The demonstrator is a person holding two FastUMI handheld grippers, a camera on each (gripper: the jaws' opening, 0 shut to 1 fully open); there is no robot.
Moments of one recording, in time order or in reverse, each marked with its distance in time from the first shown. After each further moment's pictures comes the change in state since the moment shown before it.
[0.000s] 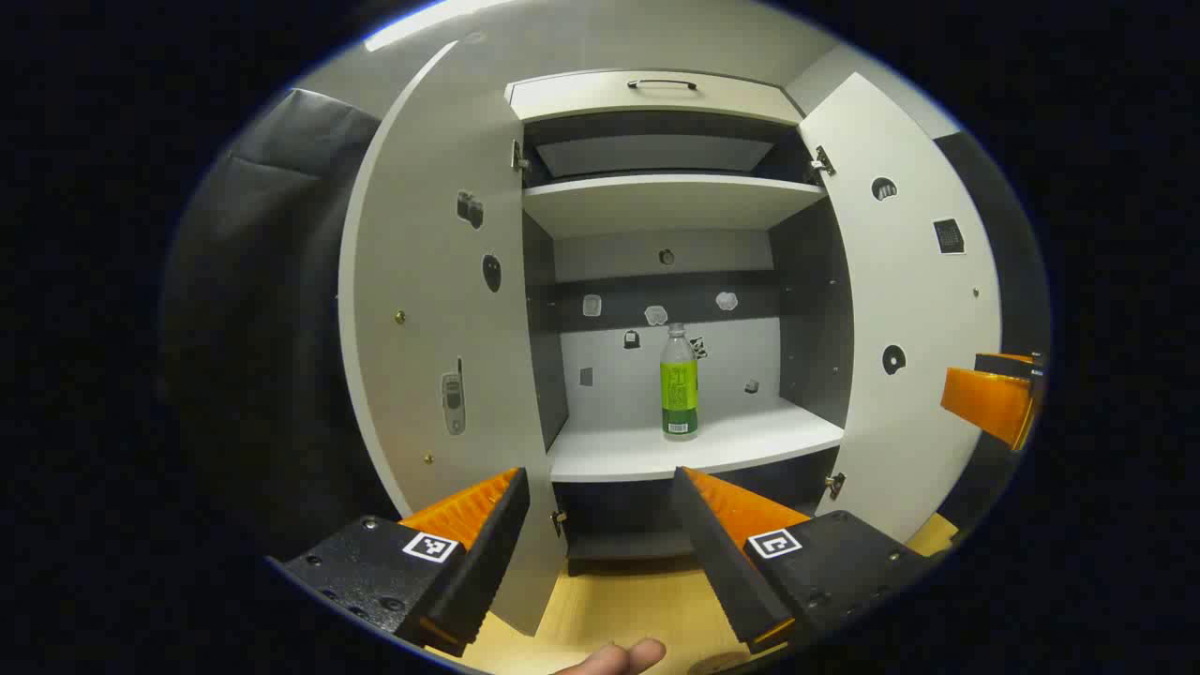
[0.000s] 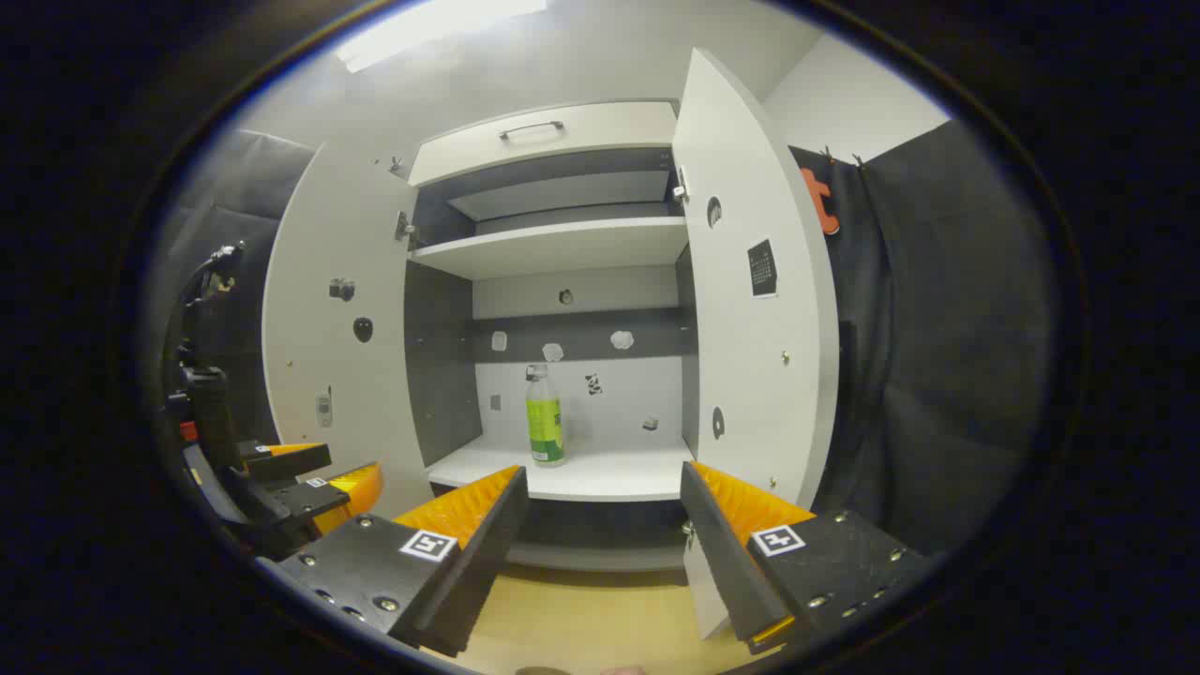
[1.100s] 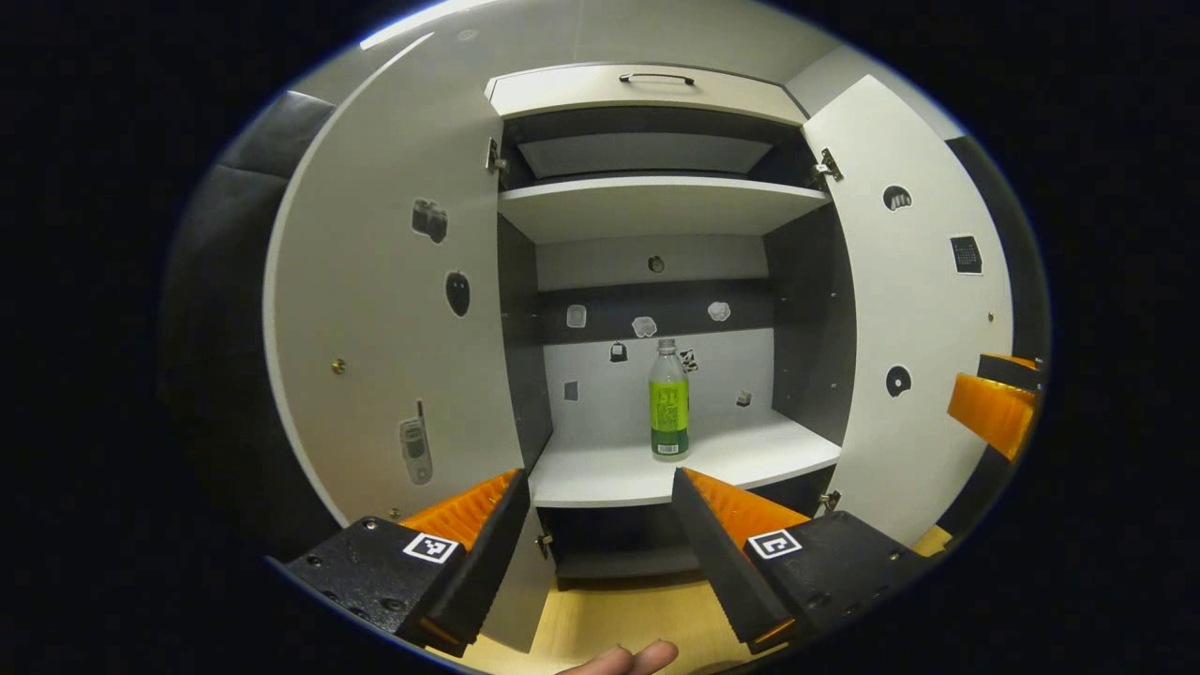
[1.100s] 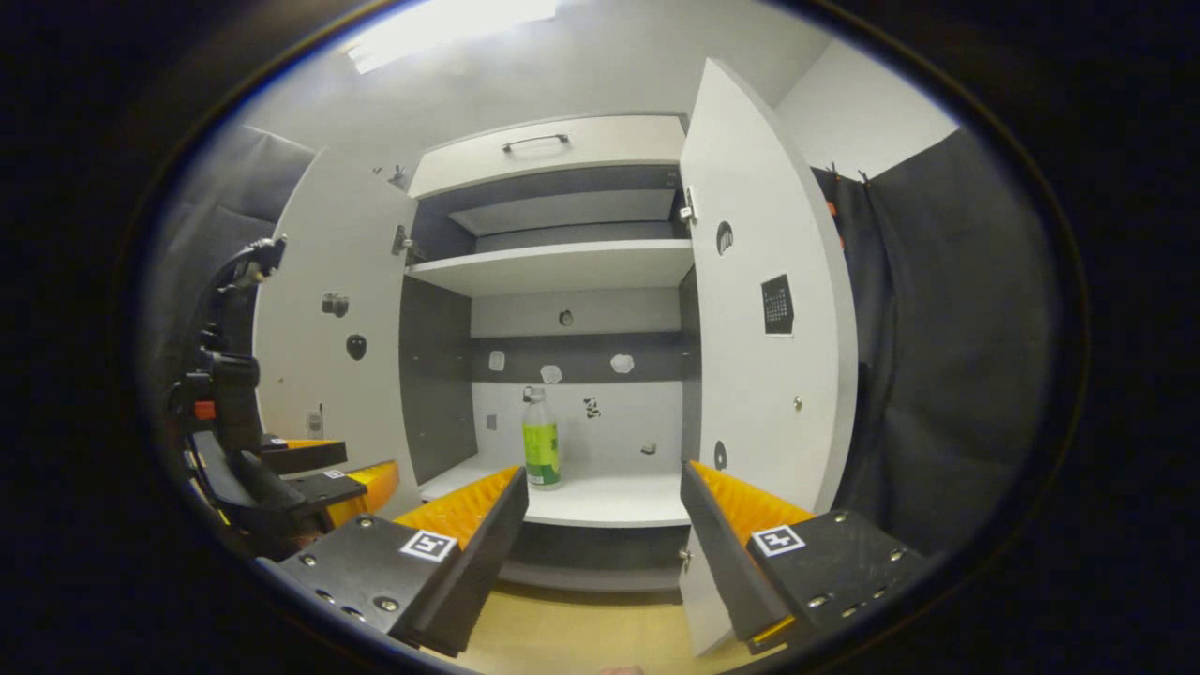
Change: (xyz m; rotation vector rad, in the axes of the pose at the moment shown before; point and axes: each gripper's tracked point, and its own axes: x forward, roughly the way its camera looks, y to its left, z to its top) left arm 0.044 -0.013 0.017 -0.016 0.023 -0.068; right arm 0.022 -0.001 0.021 -0.031 -0.055 -0.006
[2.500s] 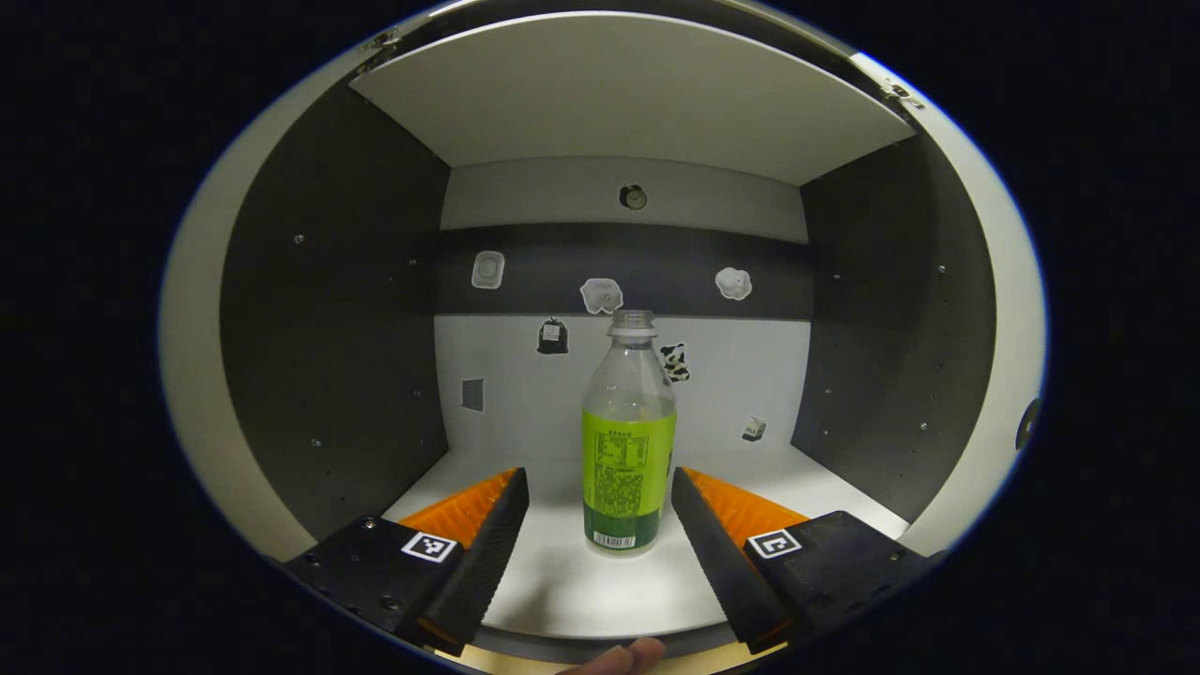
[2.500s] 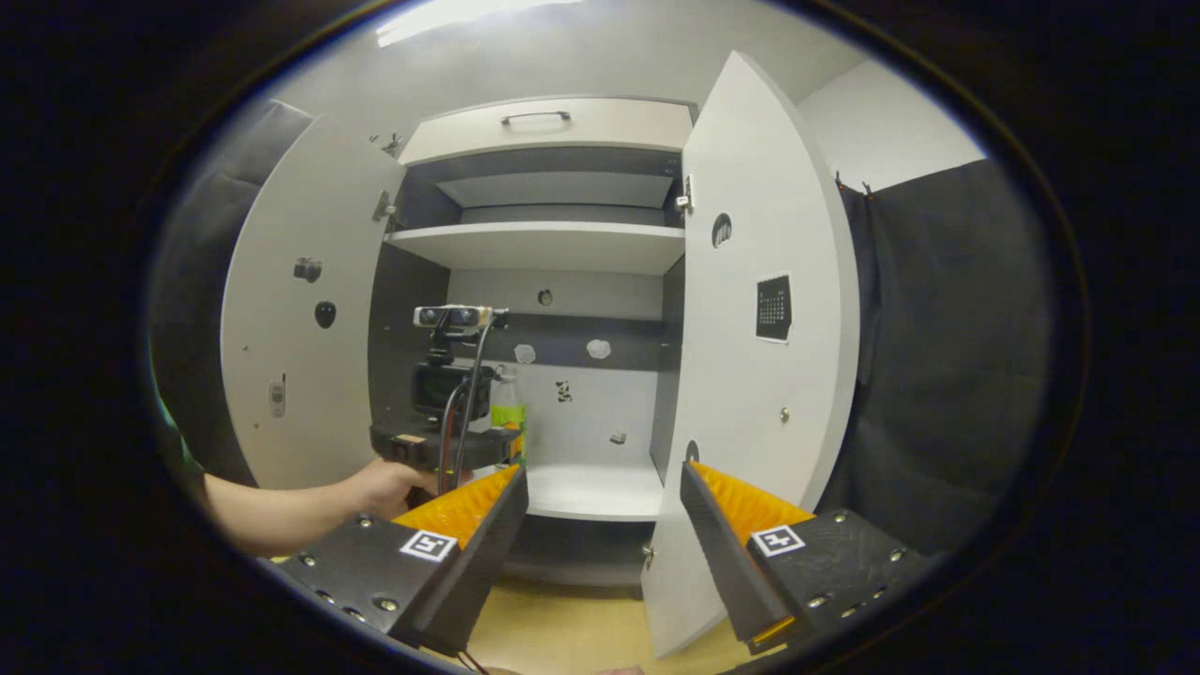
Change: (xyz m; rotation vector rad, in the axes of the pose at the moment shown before) left arm 0.260 -0.060 -0.014 -0.086 0.007 -0.035; right arm 0.013 -0.014 -0.005 -0.089 0.053 -0.062
